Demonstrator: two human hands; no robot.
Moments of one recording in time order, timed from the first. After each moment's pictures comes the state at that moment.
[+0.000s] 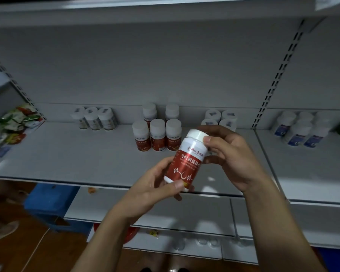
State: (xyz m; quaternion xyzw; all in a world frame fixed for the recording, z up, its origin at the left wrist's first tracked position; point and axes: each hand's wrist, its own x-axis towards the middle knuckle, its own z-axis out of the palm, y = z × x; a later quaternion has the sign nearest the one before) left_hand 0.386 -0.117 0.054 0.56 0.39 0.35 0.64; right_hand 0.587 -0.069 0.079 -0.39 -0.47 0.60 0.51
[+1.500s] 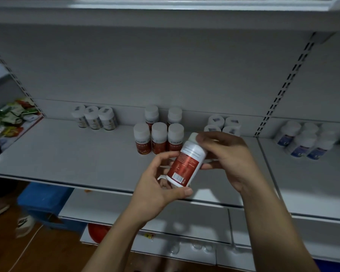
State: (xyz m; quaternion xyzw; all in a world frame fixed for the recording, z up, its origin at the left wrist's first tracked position) left_hand 0.400 -0.101 0.037 0.54 0.48 0.47 0.51; right_hand 0.574 -0.051 0.089 -0.50 -0.48 0.53 0.48
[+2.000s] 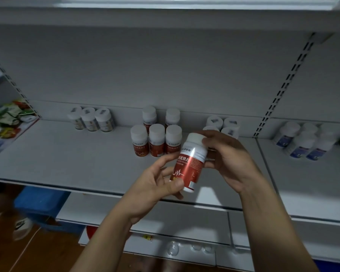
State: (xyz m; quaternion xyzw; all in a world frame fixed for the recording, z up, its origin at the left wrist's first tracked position) left_hand 0.392 -0.083 0.040 0.48 0.37 0.41 0.68; right_hand 0.581 -0.038 0.082 -0.44 -0.43 0.63 0.48
